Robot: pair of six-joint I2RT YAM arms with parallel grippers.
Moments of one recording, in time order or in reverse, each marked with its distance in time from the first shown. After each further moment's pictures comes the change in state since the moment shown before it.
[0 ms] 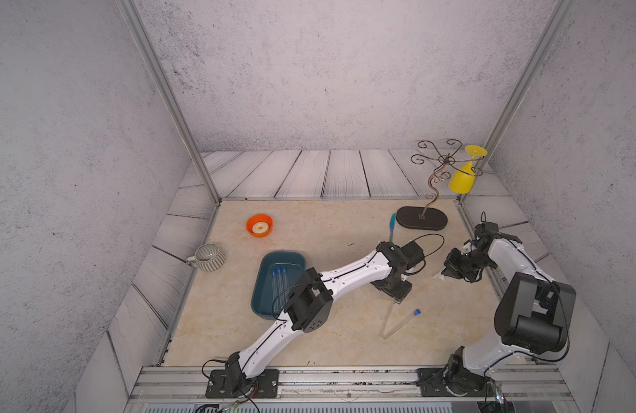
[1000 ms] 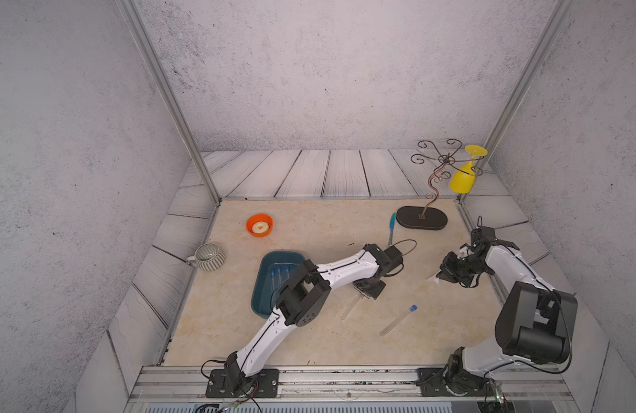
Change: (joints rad) left arm 0.122 -0.132 -0.381 0.064 -0.236 -0.011; right arm 0.050 -0.088 -0.091 0.041 -0.053 0.058
